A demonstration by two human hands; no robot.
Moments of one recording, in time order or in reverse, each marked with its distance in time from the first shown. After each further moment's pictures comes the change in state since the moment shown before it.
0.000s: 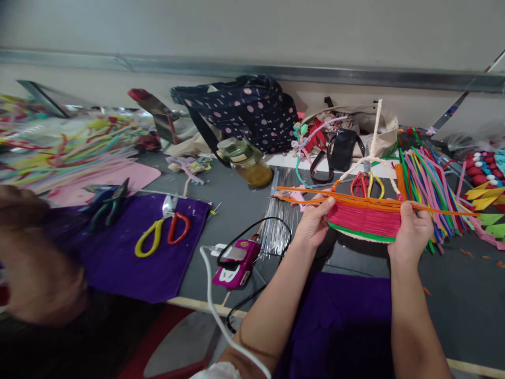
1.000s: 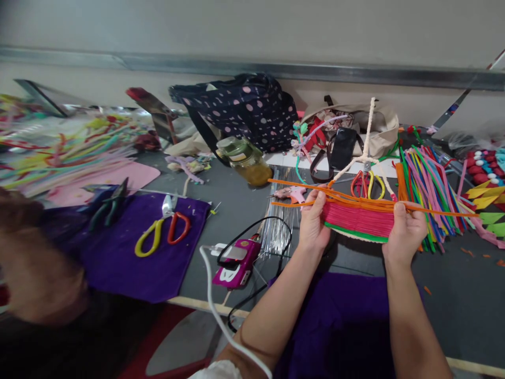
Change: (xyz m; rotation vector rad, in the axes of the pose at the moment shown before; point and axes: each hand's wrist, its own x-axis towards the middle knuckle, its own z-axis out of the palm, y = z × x) left_hand -0.001 -0.010 0.008 -0.096 0.191 0.240; right_hand -0.013 0.002 0.006 -0.087 -0.030 -0.059
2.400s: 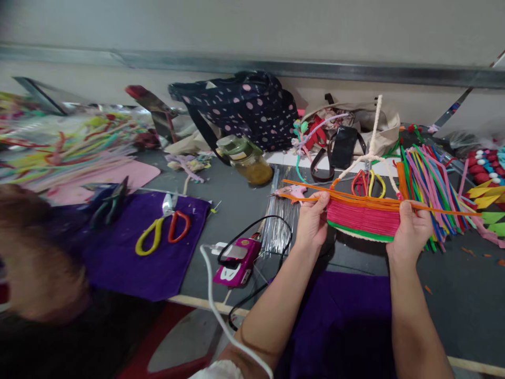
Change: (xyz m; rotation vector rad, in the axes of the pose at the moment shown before) left_hand 0.004 0.005 -0.006 0.041 0.020 -0.098; right_hand 0.005 -0.007 -0.002 0.087 0.014 0.045
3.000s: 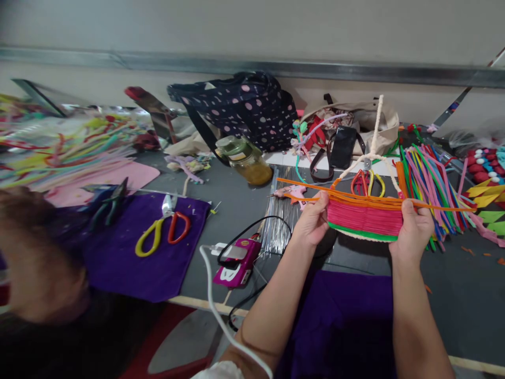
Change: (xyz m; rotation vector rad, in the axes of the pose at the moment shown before) left_hand 0.004 0.007 -0.006 -0.024 -0.164 -0.213; right_hand 0.007 0.003 -0.005 0.056 -0.024 0.075
